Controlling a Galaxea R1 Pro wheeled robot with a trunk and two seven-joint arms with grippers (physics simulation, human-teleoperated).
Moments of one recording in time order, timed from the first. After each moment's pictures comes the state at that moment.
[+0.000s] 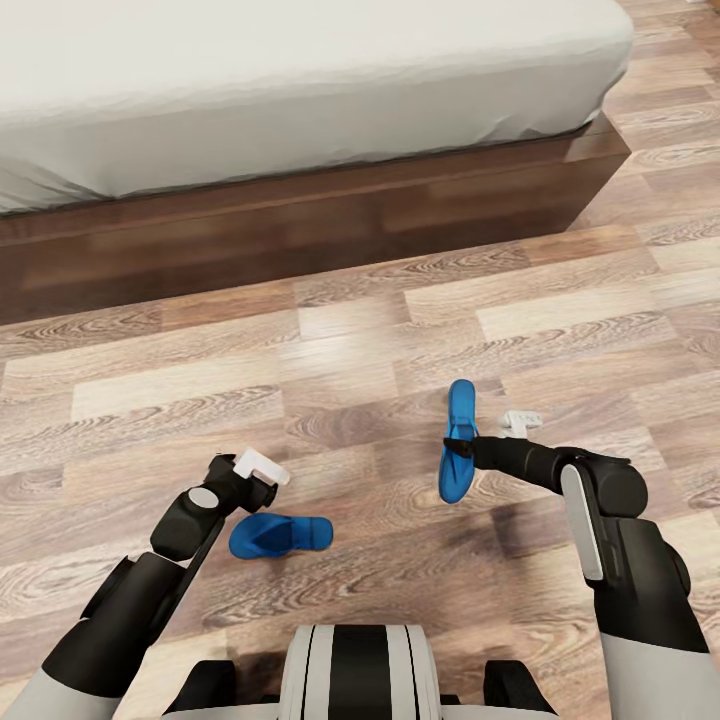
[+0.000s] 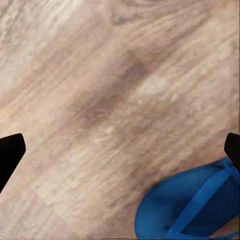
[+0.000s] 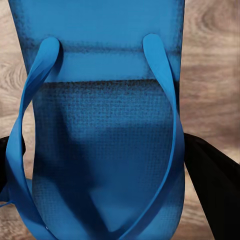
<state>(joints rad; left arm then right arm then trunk) -0.51 0.16 -0.32 -1.55 -0.33 0.87 -0.22 -0.58 -0.06 -0.13 -1.61 -0.07 1.04 0.49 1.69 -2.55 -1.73</state>
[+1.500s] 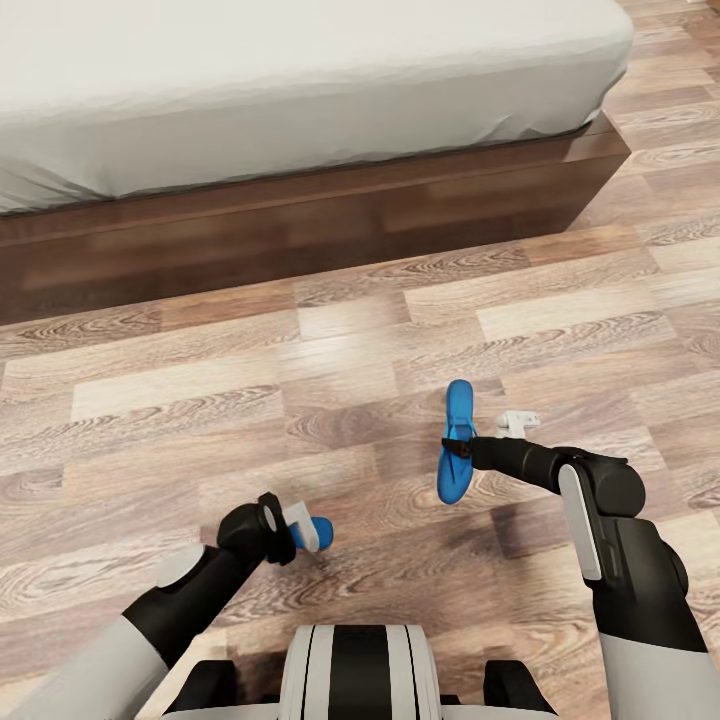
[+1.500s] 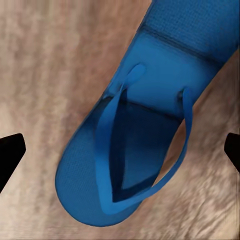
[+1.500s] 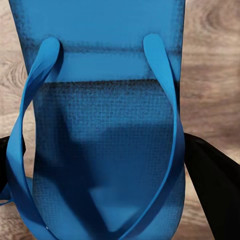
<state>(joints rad) -0.64 0.12 -0.59 -1.17 -0.74 0.83 -0.64 -0.59 -0.06 -0.12 -1.61 -0.07 1.04 0.49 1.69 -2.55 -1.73</state>
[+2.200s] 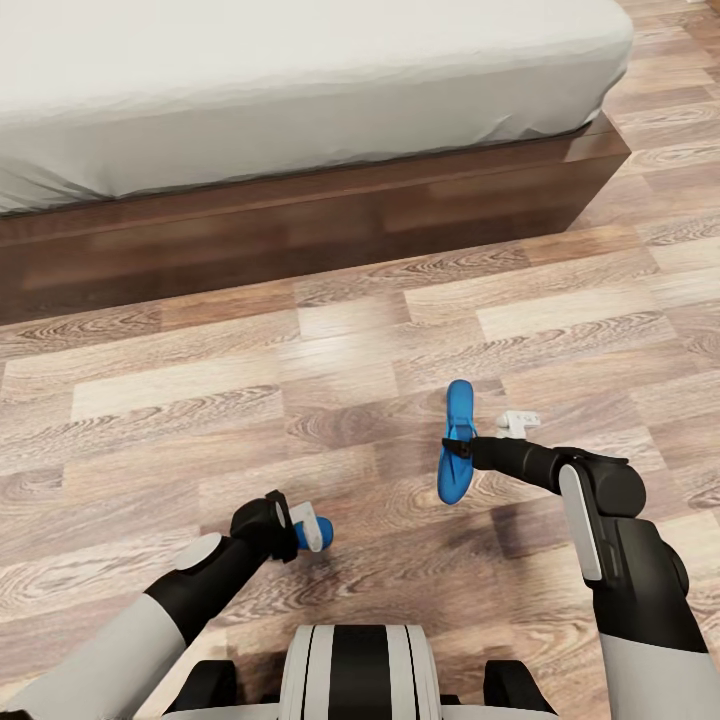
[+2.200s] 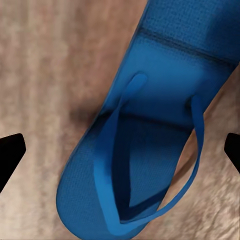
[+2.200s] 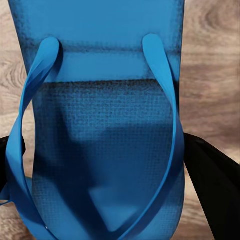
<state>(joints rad) -0.71 0.09 -0.64 -1.02 -0.74 0.76 -0.62 -0.58 -0.06 -0.12 -1.61 -0.07 1.04 0.49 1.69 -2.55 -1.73</state>
